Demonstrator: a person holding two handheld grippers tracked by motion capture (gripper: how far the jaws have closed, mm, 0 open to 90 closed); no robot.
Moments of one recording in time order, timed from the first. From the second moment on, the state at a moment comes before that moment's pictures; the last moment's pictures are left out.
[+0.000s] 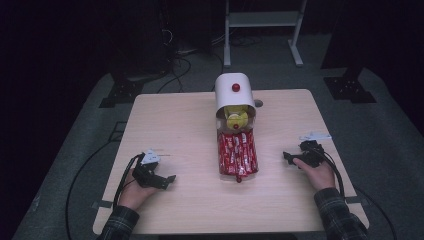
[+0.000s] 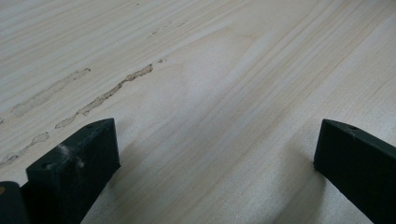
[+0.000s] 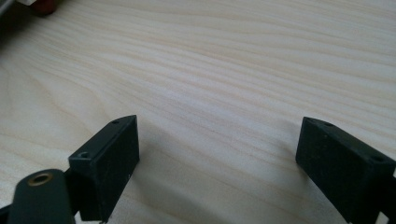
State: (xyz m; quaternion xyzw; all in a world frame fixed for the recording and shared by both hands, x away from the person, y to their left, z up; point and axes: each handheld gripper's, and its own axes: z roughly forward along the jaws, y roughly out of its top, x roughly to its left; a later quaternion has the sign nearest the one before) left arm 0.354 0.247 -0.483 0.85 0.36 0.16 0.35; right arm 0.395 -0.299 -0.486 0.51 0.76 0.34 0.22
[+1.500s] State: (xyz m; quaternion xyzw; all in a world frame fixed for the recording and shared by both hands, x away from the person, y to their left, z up) left arm 0.354 0.247 -0.483 0.85 0.36 0.16 0.35; right arm 0.386 -0.296 -0.464 0.51 0.75 0.36 0.20
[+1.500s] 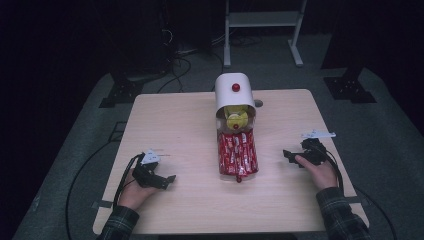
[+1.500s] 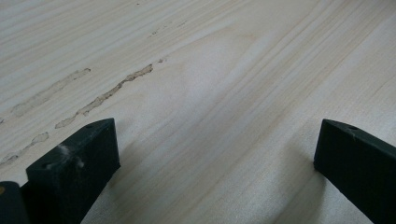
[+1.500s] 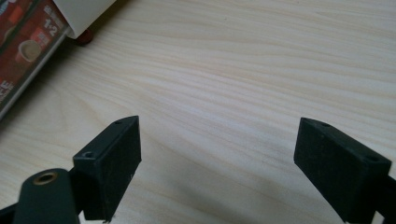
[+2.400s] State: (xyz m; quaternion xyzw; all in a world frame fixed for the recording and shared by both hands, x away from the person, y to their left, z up) left arm 0.354 0.247 -0.483 0.85 0.36 0.16 0.35; right arm 0.379 -0.285 -0.446 0.50 0.75 0.38 0.20
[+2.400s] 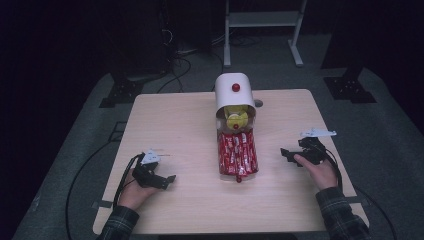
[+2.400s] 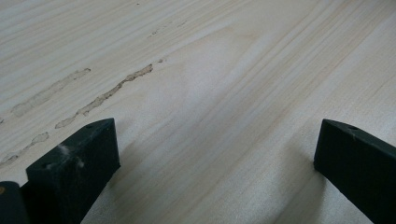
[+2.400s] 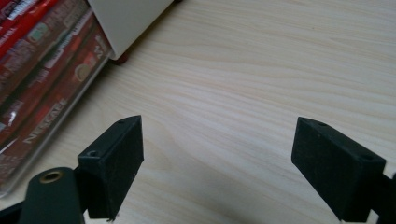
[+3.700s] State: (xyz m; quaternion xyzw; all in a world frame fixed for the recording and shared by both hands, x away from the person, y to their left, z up) left arm 0.354 0.247 -0.483 0.85 0.36 0.16 0.35; right arm 0.373 -0.255 -0.427 0.46 0.77 0.41 0.17
